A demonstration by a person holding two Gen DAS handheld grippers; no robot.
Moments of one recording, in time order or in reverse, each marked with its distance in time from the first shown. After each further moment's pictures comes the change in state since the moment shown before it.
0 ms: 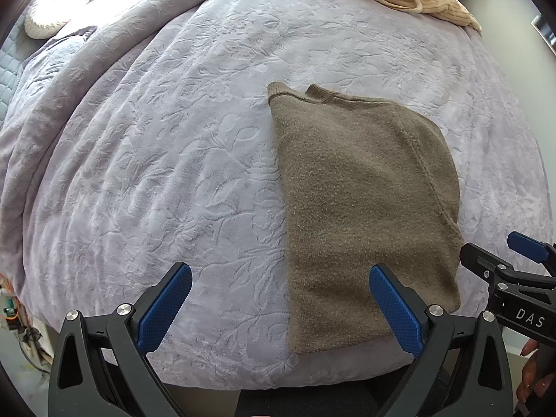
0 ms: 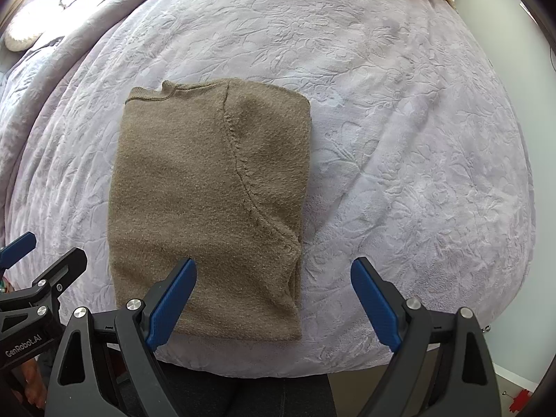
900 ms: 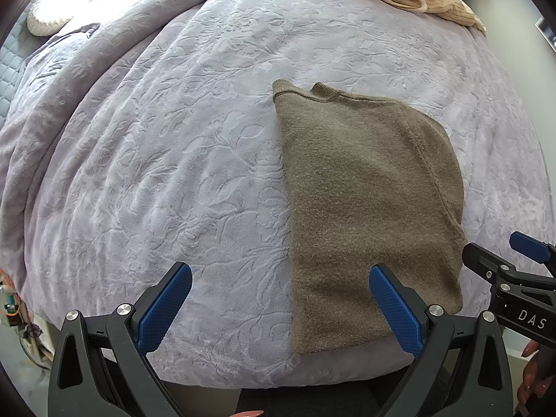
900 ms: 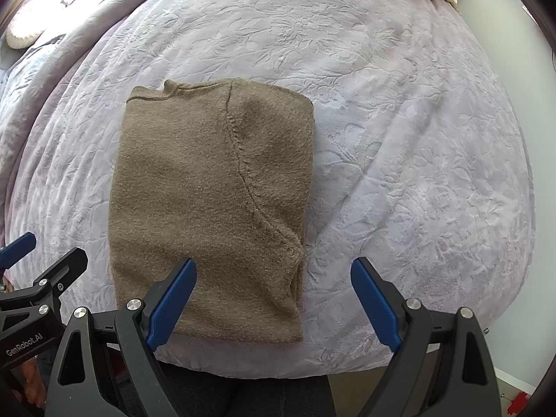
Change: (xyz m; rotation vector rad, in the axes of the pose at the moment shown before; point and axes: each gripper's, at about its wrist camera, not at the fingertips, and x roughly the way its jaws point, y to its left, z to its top) left arm 0.001 0.000 0.001 -0.019 0.011 0.012; right arm 0.001 0.002 0.001 -0.008 0.001 -0.001
